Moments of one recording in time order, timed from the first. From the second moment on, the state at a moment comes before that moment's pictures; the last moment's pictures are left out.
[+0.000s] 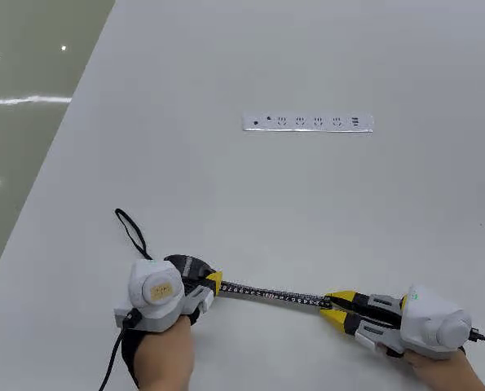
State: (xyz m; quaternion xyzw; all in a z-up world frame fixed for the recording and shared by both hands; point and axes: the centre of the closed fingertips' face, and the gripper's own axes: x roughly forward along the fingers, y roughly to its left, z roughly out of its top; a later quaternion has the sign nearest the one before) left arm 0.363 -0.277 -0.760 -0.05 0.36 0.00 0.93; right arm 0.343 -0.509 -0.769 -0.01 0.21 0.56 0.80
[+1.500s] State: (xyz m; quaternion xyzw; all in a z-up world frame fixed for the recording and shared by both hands) left arm 0.363 -0.276 -0.760 -0.05 0.37 0.00 0.93; right arm 0.347 -0.457 -0.768 0.00 0.21 0.57 0.79
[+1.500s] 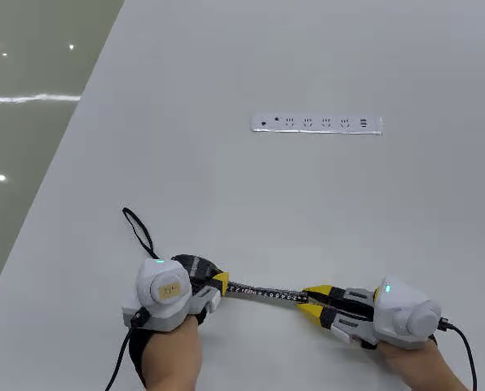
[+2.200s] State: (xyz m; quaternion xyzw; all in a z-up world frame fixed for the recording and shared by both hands) left arm 0.363 -0.277 -0.761 -0.05 0.37 0.00 0.93; right arm 0.348 -0.436 -0.768 0.00 0.22 0.58 0.78
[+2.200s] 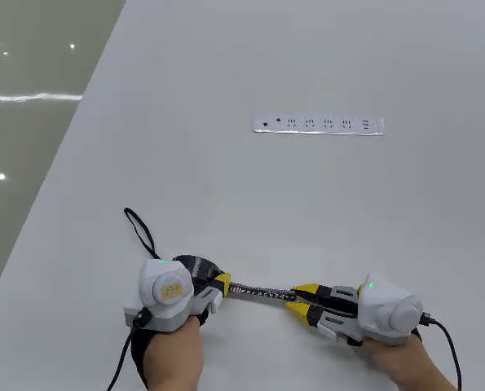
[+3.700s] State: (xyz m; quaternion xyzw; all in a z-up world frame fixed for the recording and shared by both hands) left arm 0.363 -0.277 -0.761 -0.05 0.37 0.00 0.93; right arm 0.350 -0.396 -0.774 0.00 0.23 0.59 0.77
